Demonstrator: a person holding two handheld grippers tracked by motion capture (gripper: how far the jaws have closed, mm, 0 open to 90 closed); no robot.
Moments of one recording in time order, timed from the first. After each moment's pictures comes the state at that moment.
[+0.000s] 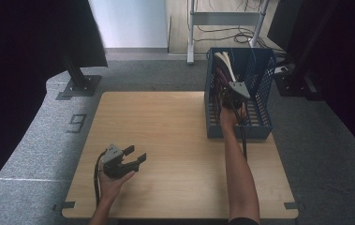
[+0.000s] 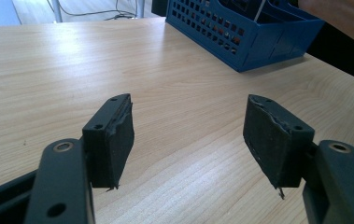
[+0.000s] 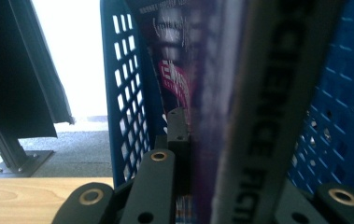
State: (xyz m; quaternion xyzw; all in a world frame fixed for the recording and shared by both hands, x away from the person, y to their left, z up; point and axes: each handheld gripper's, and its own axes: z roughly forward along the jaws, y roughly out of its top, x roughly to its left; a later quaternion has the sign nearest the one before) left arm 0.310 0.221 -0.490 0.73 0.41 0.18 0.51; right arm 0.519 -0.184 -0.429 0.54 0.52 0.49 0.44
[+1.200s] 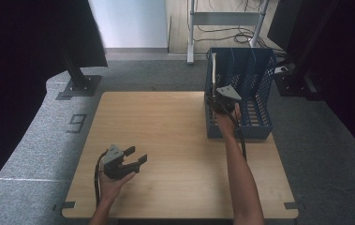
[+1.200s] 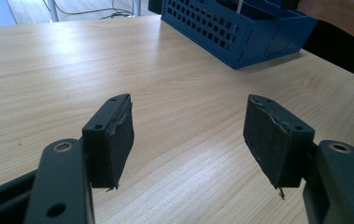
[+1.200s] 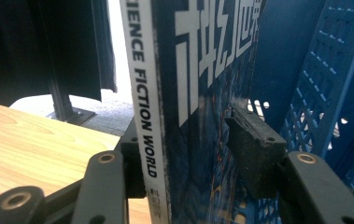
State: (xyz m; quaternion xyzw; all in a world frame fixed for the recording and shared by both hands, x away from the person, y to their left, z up) left arm 0.307 0.218 -0.487 0.74 0.40 0.18 0.51; right arm 0.506 -0.164 -0.438 0.45 0.63 0.50 0.39
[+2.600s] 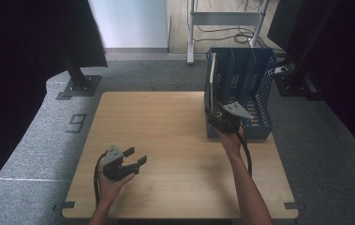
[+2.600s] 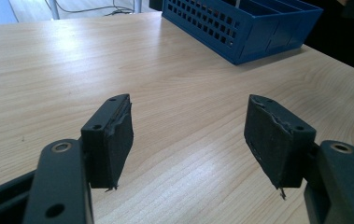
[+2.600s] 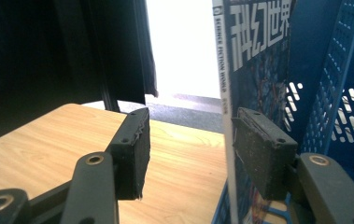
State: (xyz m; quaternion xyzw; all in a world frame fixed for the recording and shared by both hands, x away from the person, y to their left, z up) left arm 0.303 0.220 -0.487 0.74 0.40 0.18 0.50; right arm 0.415 -0.169 -0.430 0.44 0.63 0.56 0.33
